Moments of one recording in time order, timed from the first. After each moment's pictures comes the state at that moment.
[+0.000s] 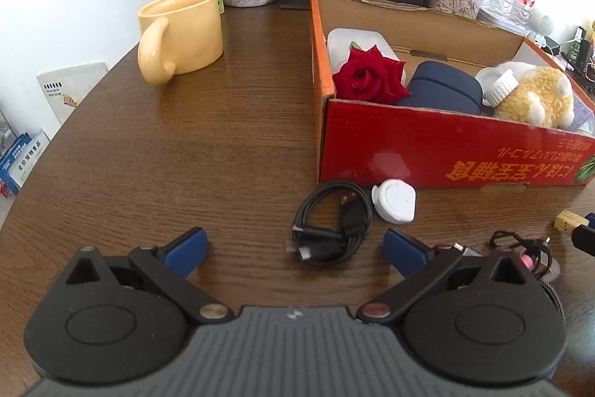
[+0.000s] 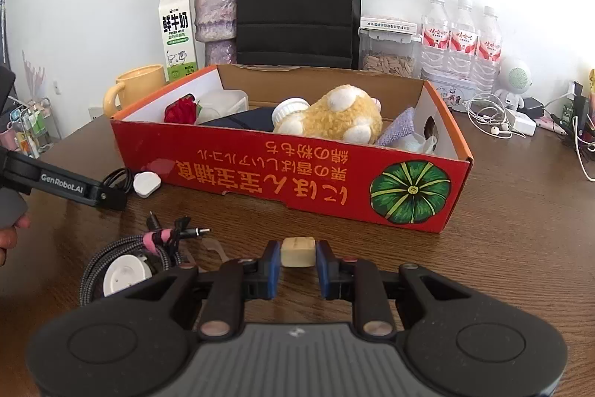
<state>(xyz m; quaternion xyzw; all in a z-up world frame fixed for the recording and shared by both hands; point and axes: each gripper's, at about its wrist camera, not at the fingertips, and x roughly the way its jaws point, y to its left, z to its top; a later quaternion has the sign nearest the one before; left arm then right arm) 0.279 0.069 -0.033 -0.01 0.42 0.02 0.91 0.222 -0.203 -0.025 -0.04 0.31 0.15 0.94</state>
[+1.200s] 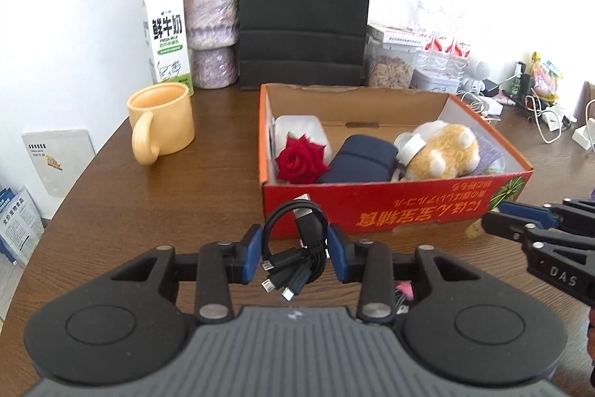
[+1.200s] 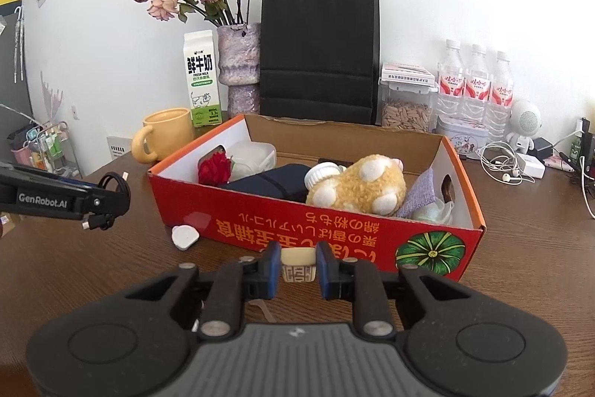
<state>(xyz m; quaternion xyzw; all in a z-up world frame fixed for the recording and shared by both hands) 0.221 0.046 0.037 0.00 0.32 -0.03 0.95 0.210 -0.186 0.017 -0.03 0.26 0.18 0.95</state>
